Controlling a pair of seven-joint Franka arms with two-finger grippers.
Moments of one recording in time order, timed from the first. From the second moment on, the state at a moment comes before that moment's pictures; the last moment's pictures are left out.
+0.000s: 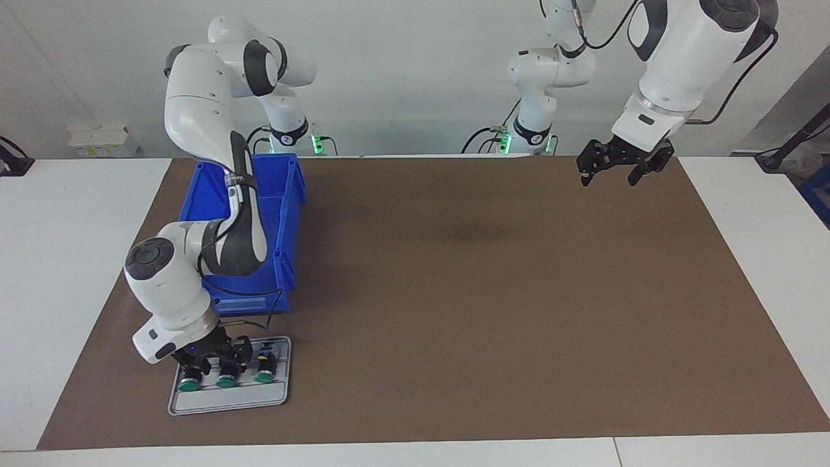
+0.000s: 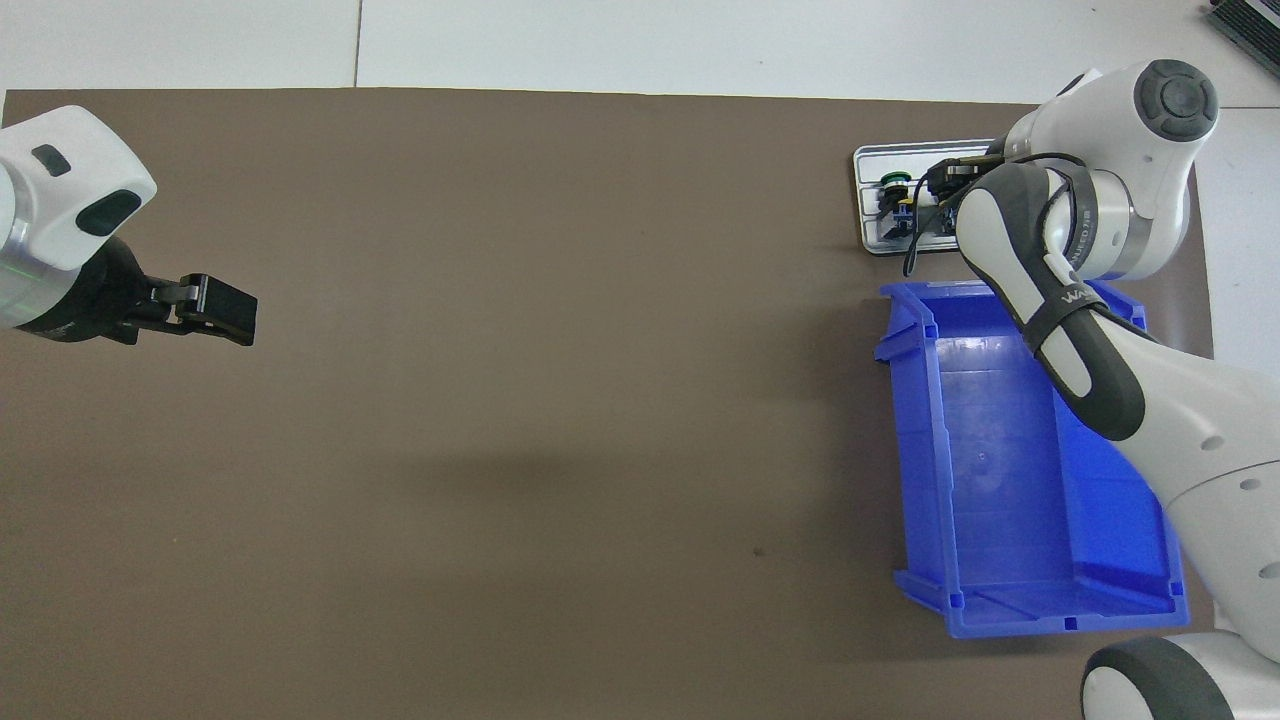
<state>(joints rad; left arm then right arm) -0.06 0.03 -0.11 -1.57 0.00 1.54 -0.09 -0.04 0.76 0.01 -1.28 0.00 2.25 -0.04</state>
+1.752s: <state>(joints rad) -0.06 0.03 -0.11 -1.57 0.00 1.54 -0.09 0.09 0.57 0.02 -1.34 -0.03 2.14 0.55</state>
